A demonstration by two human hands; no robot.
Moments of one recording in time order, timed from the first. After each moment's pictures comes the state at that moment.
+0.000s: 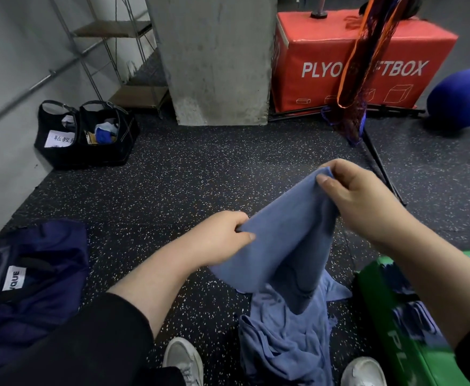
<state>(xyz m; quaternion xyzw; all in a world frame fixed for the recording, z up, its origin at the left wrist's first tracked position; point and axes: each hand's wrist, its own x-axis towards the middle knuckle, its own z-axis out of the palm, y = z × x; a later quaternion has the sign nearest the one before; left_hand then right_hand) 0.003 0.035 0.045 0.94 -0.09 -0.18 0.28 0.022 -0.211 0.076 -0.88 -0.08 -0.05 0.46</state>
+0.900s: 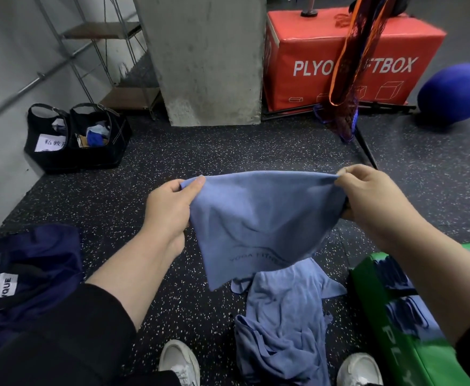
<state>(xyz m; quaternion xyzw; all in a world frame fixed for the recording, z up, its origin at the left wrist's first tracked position) 0.025 0.058 0.045 0.66 0.20 0.05 0.72 0.016 -0.224 0.082 -0.81 0.15 -0.03 0.57</state>
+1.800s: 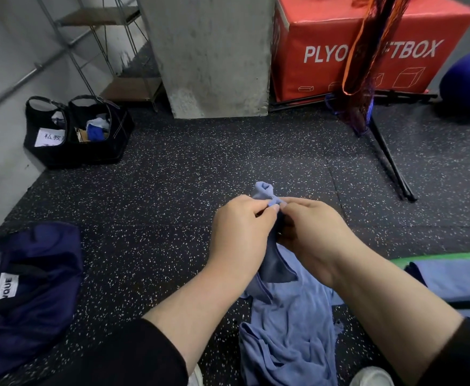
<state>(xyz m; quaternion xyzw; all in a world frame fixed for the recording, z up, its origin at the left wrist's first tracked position) 0.024 -0.023 0.029 0.88 0.01 0.09 0.47 0.031 -0.145 0.042 -0.63 0.12 0.16 0.75</state>
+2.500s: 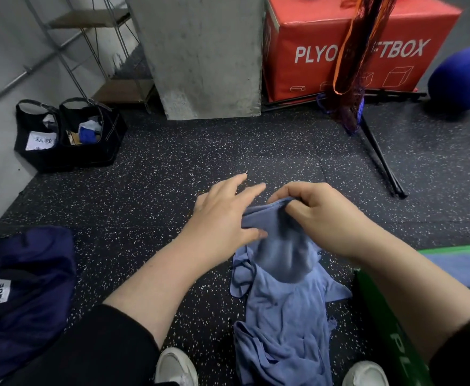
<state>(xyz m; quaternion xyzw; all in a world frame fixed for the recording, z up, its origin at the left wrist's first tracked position) 0.042 0.002 0.046 0.97 -0.15 -0.08 0.17 0.039 -0.190 0.065 -0.89 -0.08 0.08 0.45</state>
